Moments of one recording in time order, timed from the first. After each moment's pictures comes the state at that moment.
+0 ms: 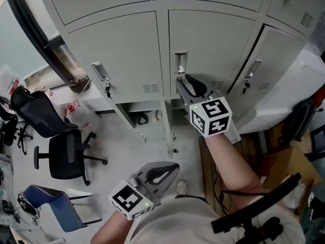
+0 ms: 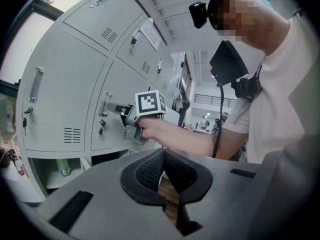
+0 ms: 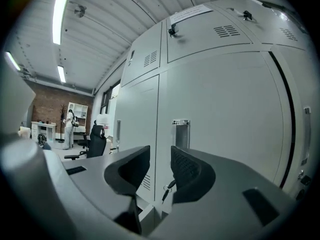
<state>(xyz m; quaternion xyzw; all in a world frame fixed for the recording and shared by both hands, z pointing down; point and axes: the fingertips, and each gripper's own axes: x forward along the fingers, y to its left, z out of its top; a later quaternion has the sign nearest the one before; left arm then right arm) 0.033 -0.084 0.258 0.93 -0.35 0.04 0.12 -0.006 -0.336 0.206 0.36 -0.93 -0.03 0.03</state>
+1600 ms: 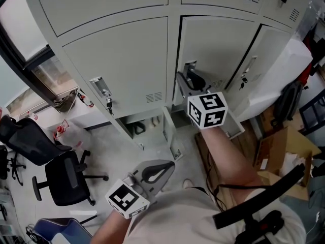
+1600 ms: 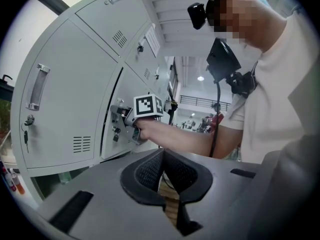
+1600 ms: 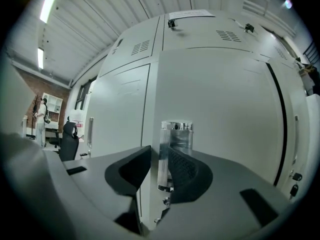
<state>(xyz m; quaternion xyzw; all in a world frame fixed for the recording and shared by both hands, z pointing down) -0.067 -0.104 0.257 0.96 -0.26 0.04 0.10 -0.036 -0.380 0.198 0.48 -0.88 -0.04 0.03</state>
